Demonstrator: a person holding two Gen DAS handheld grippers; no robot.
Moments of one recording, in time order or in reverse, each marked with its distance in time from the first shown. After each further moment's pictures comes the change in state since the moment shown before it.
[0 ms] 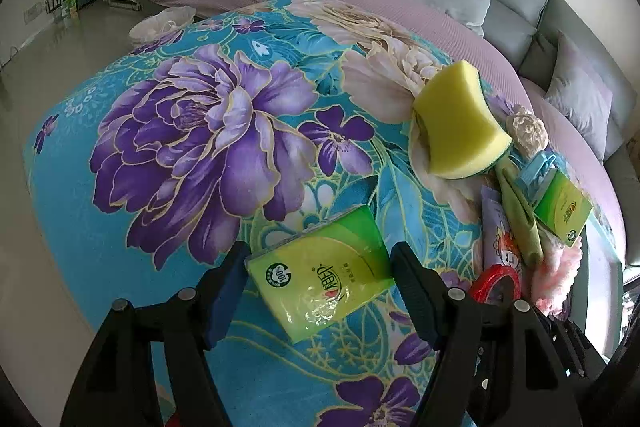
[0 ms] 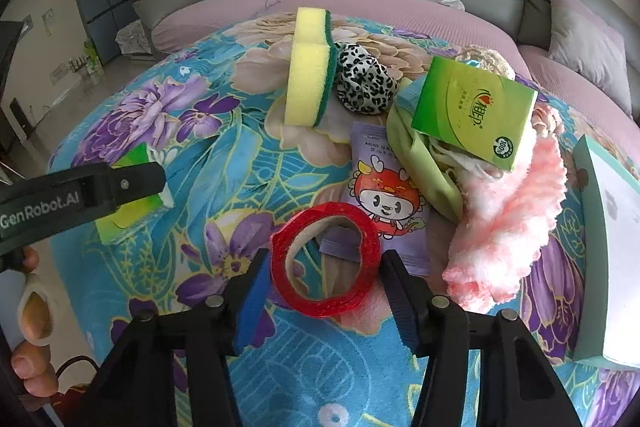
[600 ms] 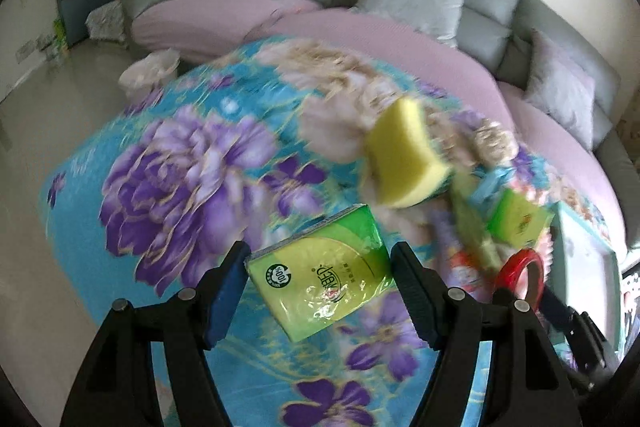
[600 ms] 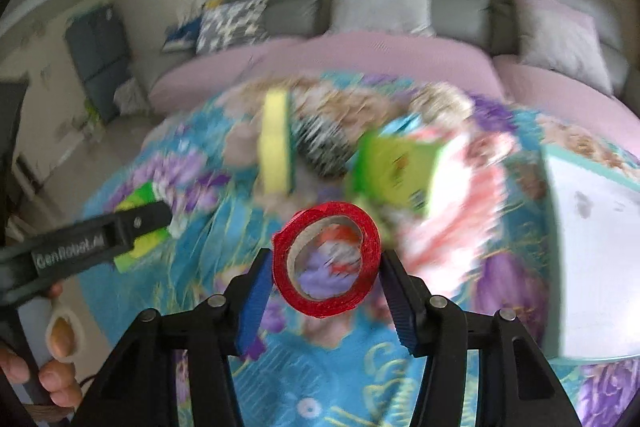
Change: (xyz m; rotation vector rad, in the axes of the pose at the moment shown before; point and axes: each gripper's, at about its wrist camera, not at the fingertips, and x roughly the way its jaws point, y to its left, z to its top) left arm -0.045 -0.046 0.018 0.110 -0.104 -0.012; right arm -0.060 -0.047 0.010 0.156 -0.179 0.027
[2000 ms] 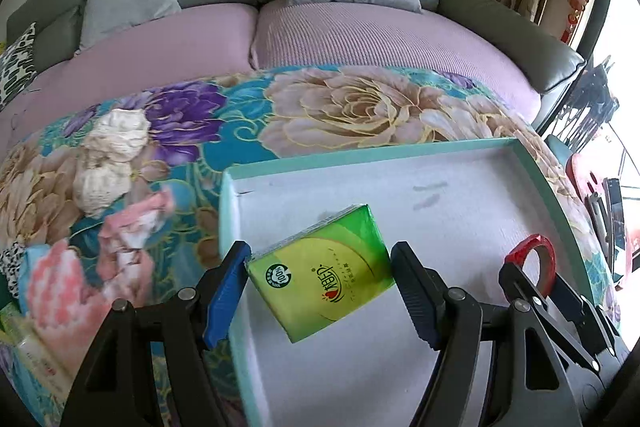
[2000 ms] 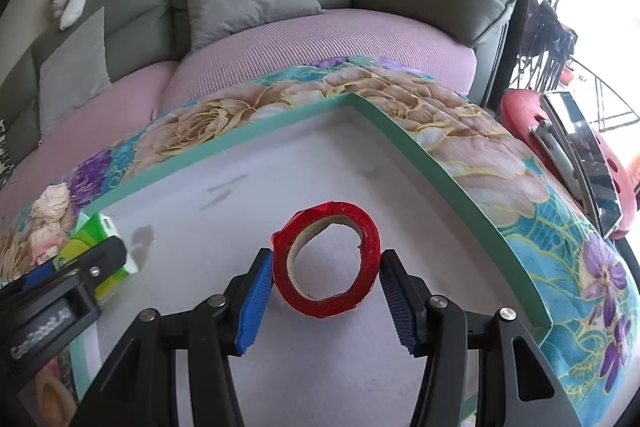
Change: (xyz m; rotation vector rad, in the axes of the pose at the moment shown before) left arm 0.092 -0.373 -0.036 0.567 0.138 -0.344; right arm -0.054 -0.316 -0.024 0.588 0.018 -0.665
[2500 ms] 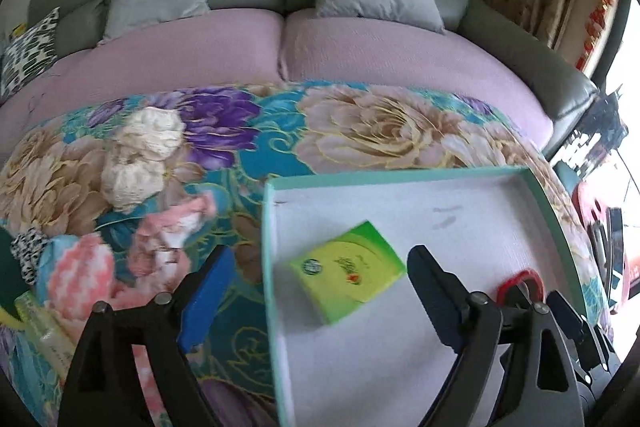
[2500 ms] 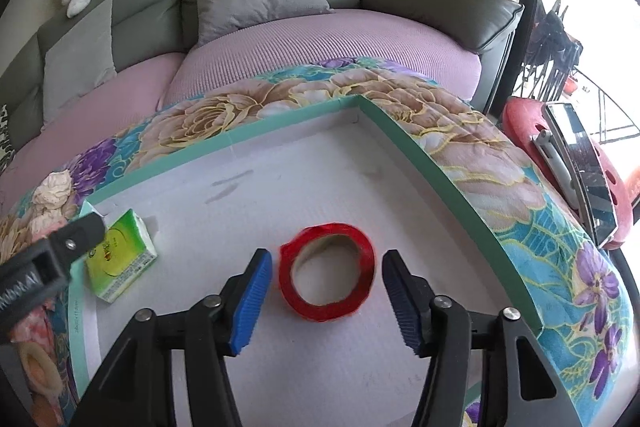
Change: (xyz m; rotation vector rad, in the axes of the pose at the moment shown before) left arm -0.020 0.026 0.004 -0.094 -0.046 0.039; right arm -0.008 0.006 0.000 -0.049 0.002 -0.005
